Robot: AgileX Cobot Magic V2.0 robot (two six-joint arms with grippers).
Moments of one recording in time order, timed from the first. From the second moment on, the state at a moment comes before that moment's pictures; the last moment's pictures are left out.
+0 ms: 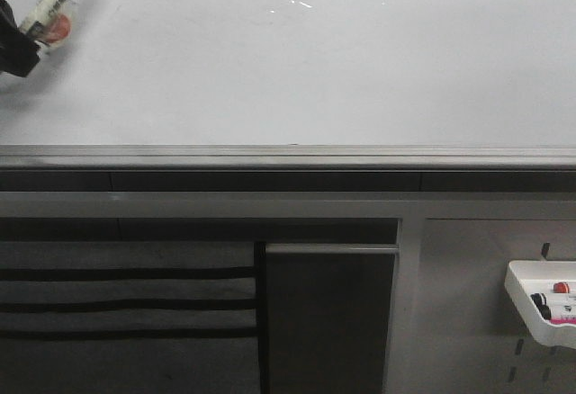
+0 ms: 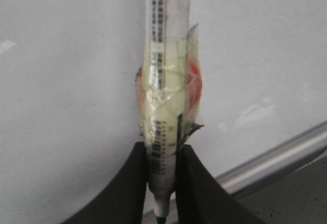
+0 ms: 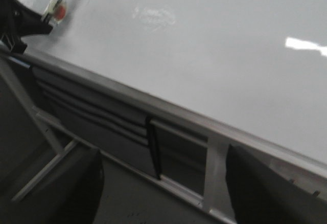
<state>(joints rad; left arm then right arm) -0.29 1.33 -0.86 0.28 0.26 0.09 0.19 0.54 -0.75 0.50 0.77 -0.49</state>
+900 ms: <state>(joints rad) -0.61 1.09 -1.04 -0.53 1.12 0.94 0.50 1.19 -1.21 0.69 1.16 -0.88</state>
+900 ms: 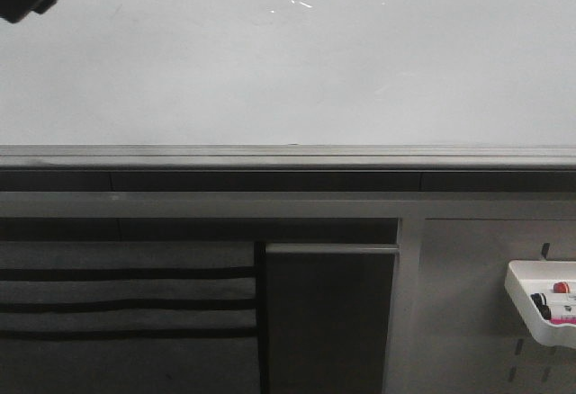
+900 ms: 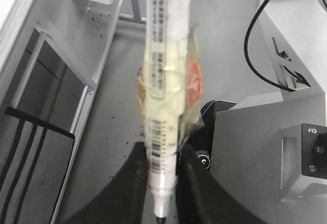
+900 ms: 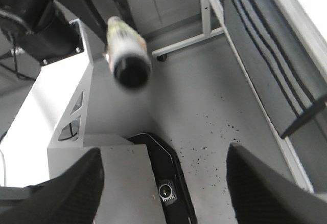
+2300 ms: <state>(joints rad) -0.63 1.09 -1.04 -0.52 1.14 0.95 0.70 1.44 -1.48 0.62 1.25 -0.88</state>
